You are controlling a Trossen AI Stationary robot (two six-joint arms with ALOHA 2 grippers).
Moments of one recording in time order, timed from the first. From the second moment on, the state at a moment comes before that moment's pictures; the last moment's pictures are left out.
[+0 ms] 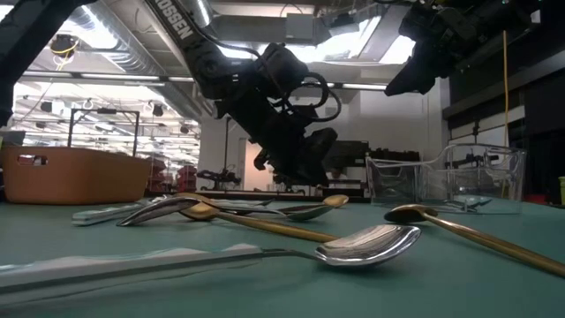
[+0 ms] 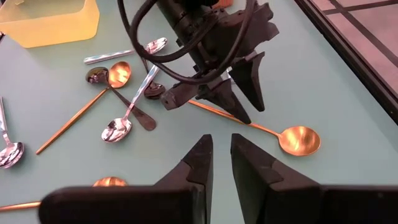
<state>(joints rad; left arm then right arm) 0.18 2.04 1.15 0.25 -0.33 -0.28 -0.26 0.95 0.72 -0.37 -0.14 -0.03</state>
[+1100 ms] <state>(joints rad) 0.18 2.14 1.15 0.26 -0.38 -0.28 -0.26 0.95 0.72 -0.37 -0.14 -0.03</state>
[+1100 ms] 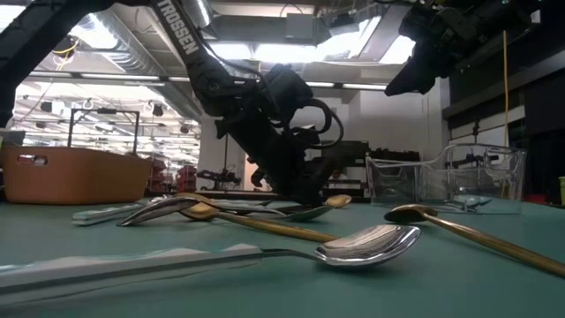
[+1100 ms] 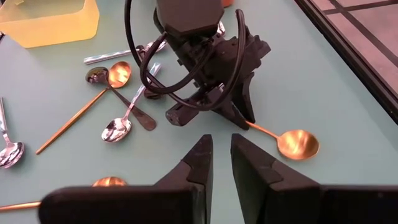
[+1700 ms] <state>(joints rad) 0.18 2.14 1.15 0.26 -0.39 -0.28 -0.26 0.95 0.72 -0.37 -0.14 -0.03</state>
